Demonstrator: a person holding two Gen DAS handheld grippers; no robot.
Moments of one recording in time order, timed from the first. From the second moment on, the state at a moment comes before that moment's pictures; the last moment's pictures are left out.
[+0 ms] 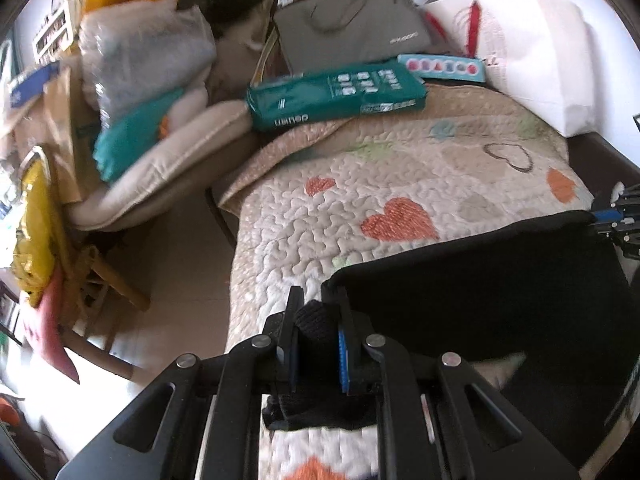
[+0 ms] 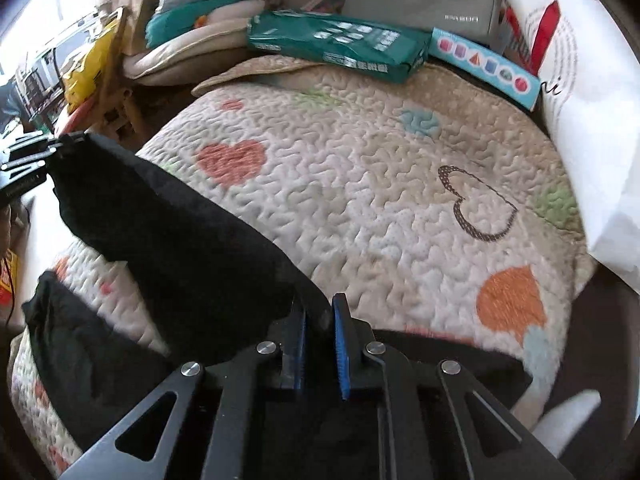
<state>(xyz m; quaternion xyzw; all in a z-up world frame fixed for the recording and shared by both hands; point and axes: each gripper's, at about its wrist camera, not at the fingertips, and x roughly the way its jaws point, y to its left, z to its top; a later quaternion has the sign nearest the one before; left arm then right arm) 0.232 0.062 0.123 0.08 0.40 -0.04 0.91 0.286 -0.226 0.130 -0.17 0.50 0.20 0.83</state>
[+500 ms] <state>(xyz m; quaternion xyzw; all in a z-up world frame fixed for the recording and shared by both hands) 0.081 0.063 0.083 0.11 0.40 0.00 0.91 0.125 -0.205 0.111 -0.23 0.52 0.20 0.80</state>
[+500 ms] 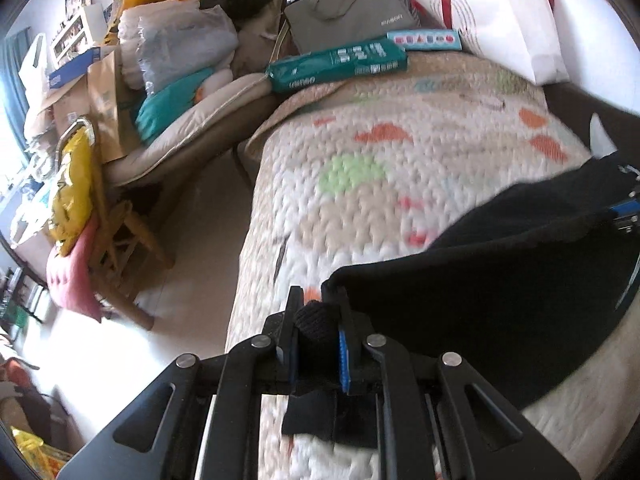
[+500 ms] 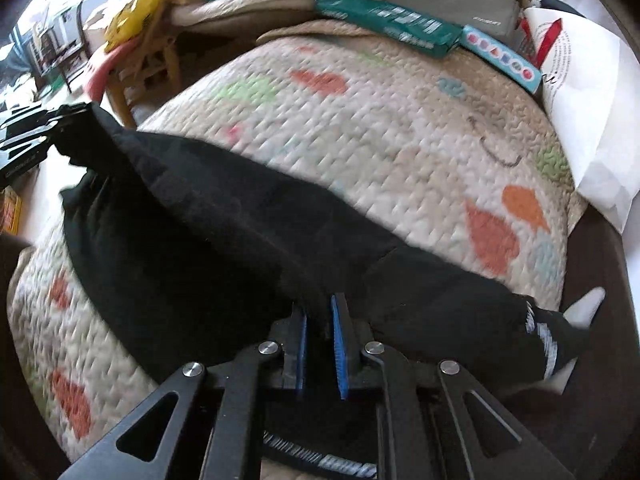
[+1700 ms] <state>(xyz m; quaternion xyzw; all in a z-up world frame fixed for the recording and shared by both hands) 0.005 0.224 0.080 -0.22 0.34 0.22 0.89 0.103 0.038 0.099 -0.16 0.51 0.38 0.76</state>
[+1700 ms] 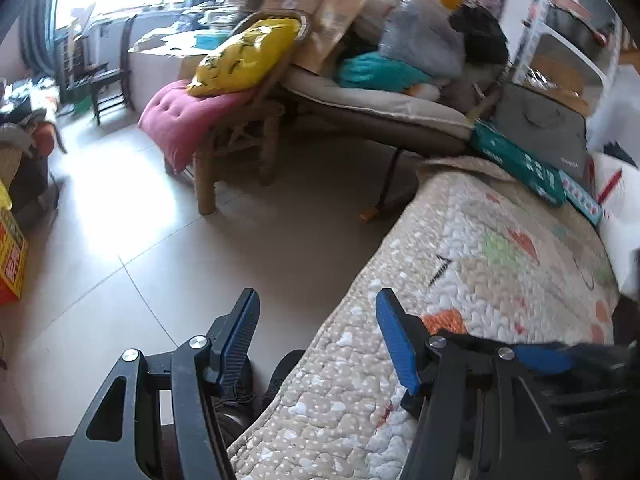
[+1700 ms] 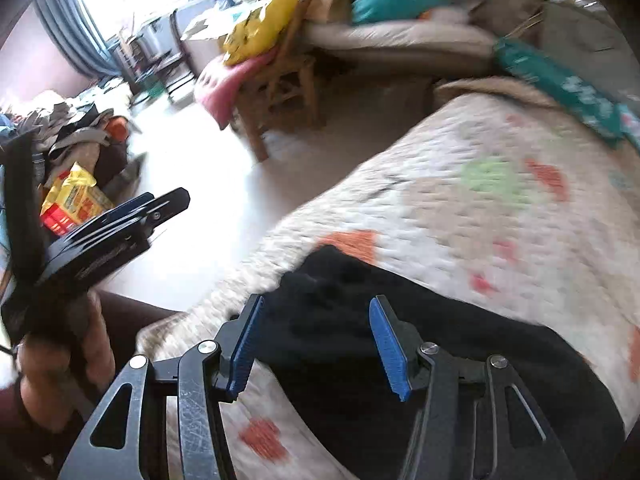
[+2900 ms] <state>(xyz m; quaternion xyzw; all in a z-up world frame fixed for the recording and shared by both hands) 0.048 0.156 0.093 -0.18 0.37 0.09 0.91 0.113 -0.182 0.130 -0.10 0.53 0.14 0.83</state>
